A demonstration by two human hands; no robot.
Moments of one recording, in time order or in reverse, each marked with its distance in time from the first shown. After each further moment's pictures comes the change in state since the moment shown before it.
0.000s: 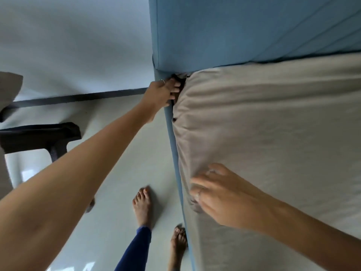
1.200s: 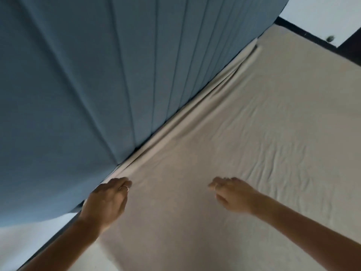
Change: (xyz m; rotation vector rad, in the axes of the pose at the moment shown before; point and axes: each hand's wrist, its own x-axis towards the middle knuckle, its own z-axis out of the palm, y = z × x) left_hand -0.059 0.084 0.101 1.448 -0.146 1.300; right_hand -0.199 0.121 0.023 0.120 0.262 0.892
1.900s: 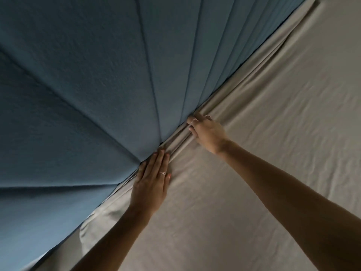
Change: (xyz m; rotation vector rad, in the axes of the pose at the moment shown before) left_hand 0.109 0.023 0.103 -0.112 -0.034 -0.139; right_hand 0.259 0.052 -0.016 0.185 0.358 0.067
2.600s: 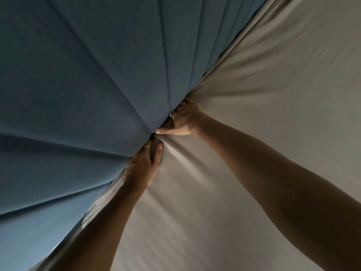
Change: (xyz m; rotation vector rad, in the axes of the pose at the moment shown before) left_hand 0.044 -0.009 0.012 -0.156 -0.188 -0.384; right_hand 0.044 -0.012 0.028 -0.184 -0.455 -0.057
